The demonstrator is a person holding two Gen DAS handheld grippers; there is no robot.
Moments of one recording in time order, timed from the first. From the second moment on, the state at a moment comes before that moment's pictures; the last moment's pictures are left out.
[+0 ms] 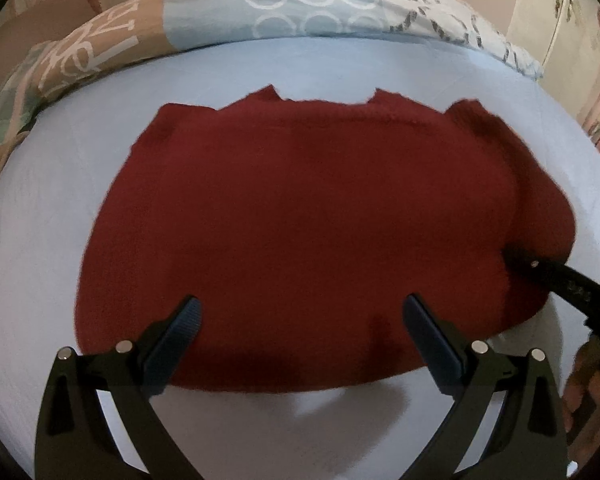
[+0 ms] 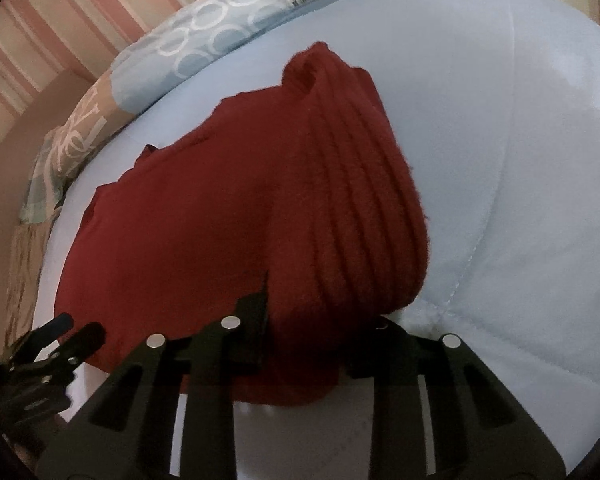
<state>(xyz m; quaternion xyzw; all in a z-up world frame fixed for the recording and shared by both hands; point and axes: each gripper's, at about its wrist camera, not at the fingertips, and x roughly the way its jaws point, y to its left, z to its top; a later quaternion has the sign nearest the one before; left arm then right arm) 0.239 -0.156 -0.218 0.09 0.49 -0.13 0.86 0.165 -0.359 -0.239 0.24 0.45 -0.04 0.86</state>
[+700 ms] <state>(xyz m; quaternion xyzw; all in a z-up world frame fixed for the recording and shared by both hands) 0.248 -0.184 -0.256 0.11 0.50 -0.11 0.85 0.164 -0.341 -0.221 0.21 0.42 -0.04 0.88</state>
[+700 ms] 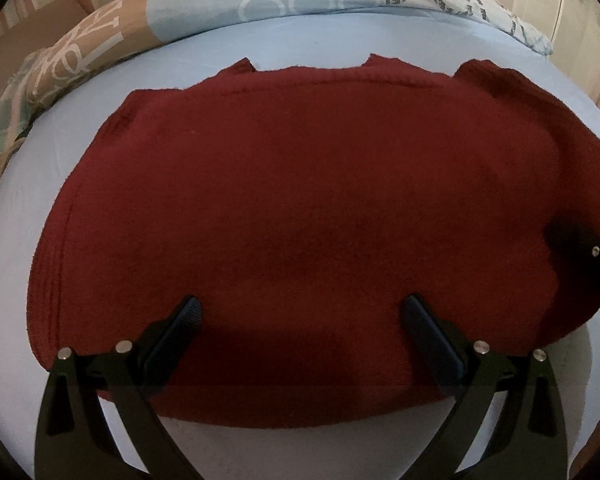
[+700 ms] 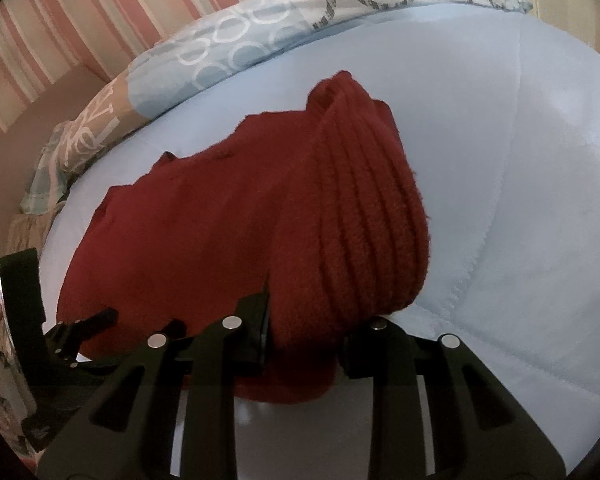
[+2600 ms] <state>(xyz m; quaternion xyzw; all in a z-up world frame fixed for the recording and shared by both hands) 0.227 0.059 -0.161 0.04 0.46 -0.08 0.88 0.167 -0.161 -0.146 0.08 0.40 0.07 0.91</state>
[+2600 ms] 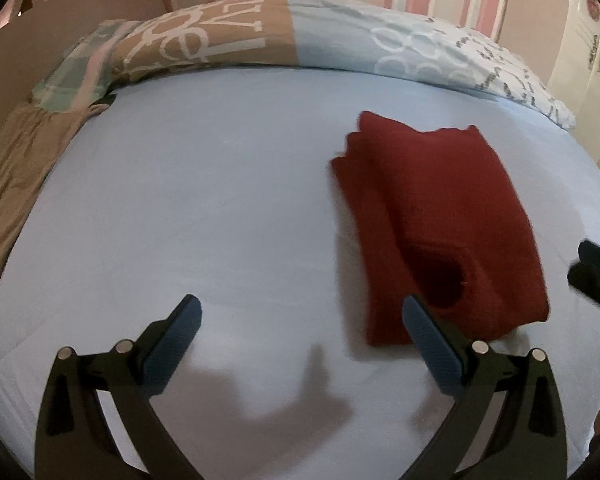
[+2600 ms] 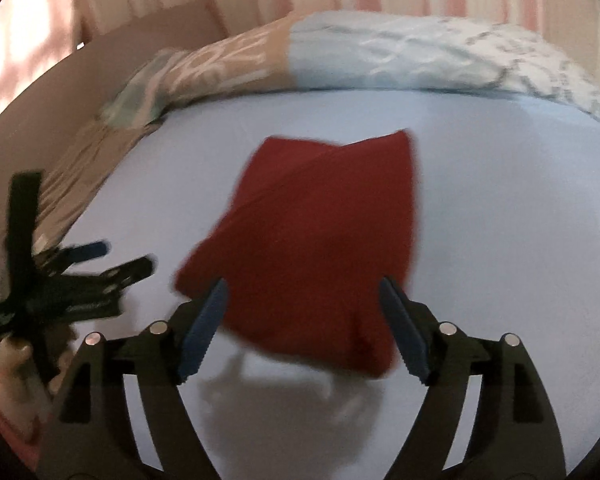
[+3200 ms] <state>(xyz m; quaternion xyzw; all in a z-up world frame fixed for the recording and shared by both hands) 0.212 -0.016 -0.157 0.07 0.44 -0.17 0.88 0.154 -0.218 -0.161 0.15 0.40 0.02 0.90</state>
